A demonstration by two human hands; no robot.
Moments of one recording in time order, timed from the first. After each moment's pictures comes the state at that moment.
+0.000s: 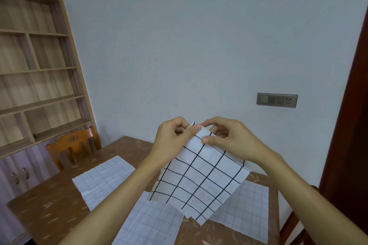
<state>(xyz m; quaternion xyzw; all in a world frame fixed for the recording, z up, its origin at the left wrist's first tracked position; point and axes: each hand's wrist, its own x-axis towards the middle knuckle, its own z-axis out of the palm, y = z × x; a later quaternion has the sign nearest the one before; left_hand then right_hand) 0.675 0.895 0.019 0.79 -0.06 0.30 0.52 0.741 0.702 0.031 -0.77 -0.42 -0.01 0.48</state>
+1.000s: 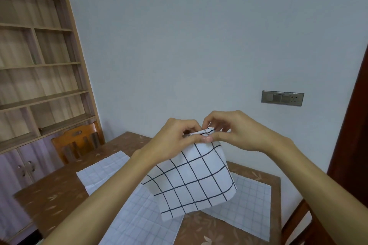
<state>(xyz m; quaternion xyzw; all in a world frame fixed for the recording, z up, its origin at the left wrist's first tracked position) 0.664 0.907 0.030 0.89 -0.17 0.21 0.36 0.740 0.701 0.058 -0.79 -0.50 -0.02 0.34</state>
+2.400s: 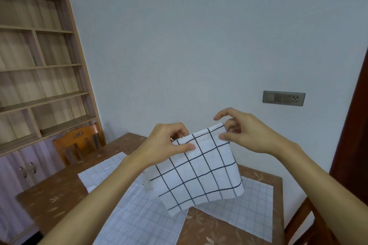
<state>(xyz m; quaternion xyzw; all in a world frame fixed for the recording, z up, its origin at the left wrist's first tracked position) 0.655 0.938 0.019 0.91 -0.12 0.23 0.33 0.757 0.688 0.042 -0.80 -0.45 -0.03 0.39</state>
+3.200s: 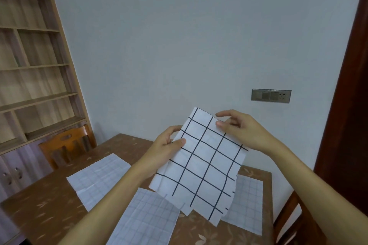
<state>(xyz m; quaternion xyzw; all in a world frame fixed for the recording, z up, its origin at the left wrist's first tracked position) 0.661 0.909 -0.005 0.81 -0.01 0.11 0.57 0.765 0.669 0.027 -0.81 -0.34 -0.01 0.49</state>
